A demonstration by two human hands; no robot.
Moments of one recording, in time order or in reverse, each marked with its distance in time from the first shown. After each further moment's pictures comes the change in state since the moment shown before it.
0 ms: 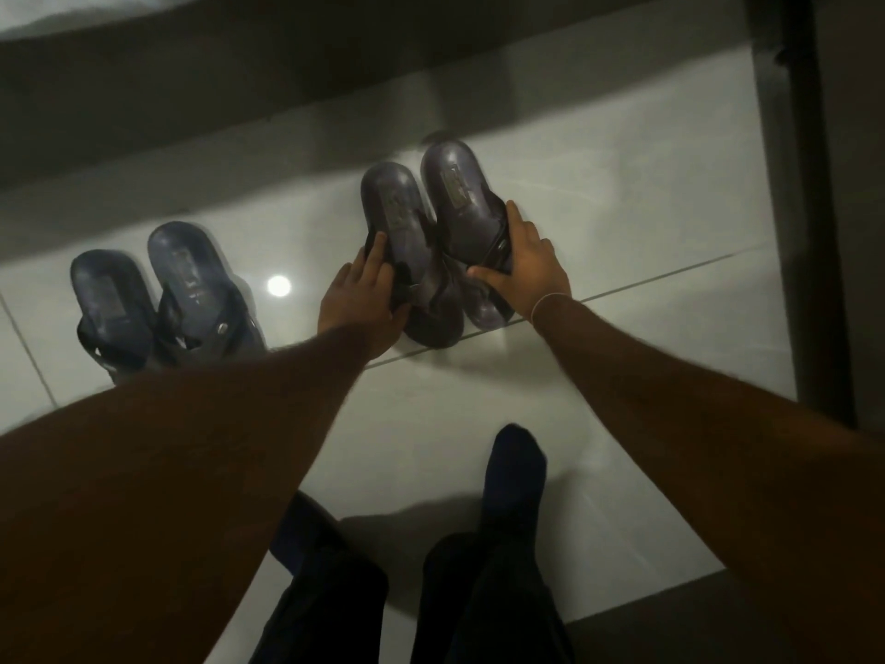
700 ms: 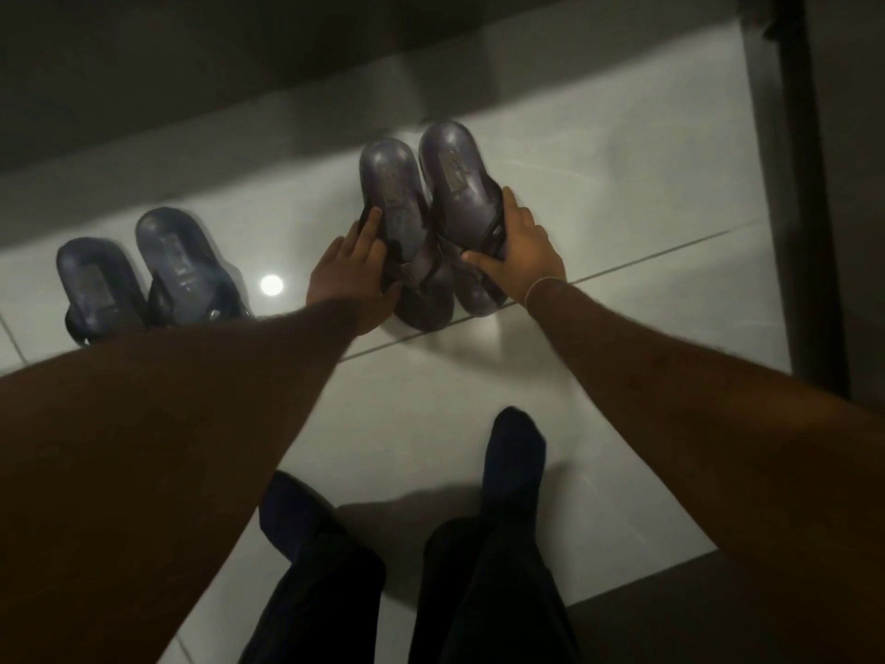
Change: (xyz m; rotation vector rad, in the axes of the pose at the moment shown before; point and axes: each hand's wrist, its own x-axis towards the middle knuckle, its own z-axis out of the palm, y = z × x) left_hand 0.006 -0.009 -0.004 0.050 0.010 0.066; right_hand -0.009 0.002 0.008 -0.014 0.026 0.016
